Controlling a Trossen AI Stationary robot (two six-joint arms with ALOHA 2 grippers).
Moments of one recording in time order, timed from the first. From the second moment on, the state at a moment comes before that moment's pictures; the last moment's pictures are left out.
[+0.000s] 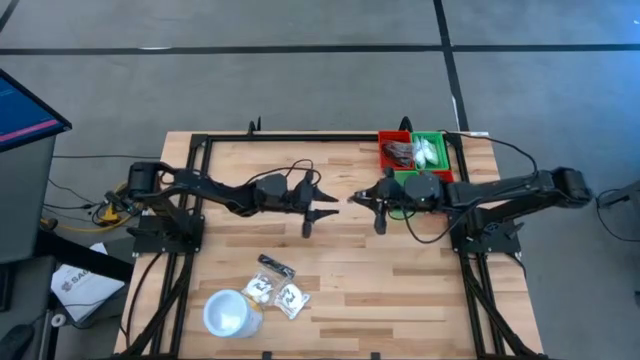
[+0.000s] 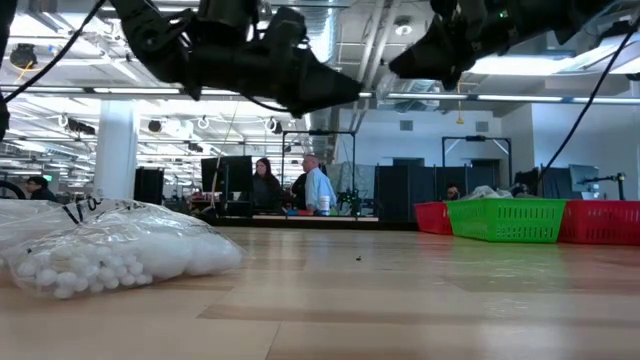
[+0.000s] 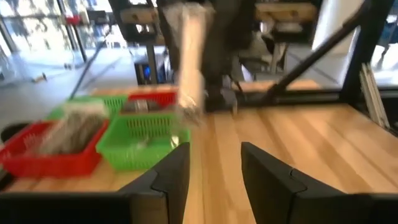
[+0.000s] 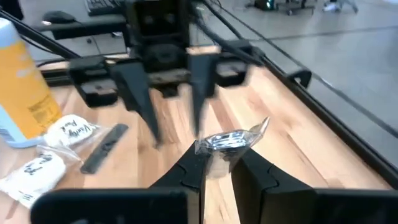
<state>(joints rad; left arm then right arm) 0.10 1.67 0.76 0.79 0.10 0.07 0.00 1.12 0.64 0.17 0.21 0.07</state>
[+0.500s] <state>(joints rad) 0.06 1.43 0.52 0.77 0.10 0.01 -0.16 1.11 0.64 -0.18 0.27 0.27</state>
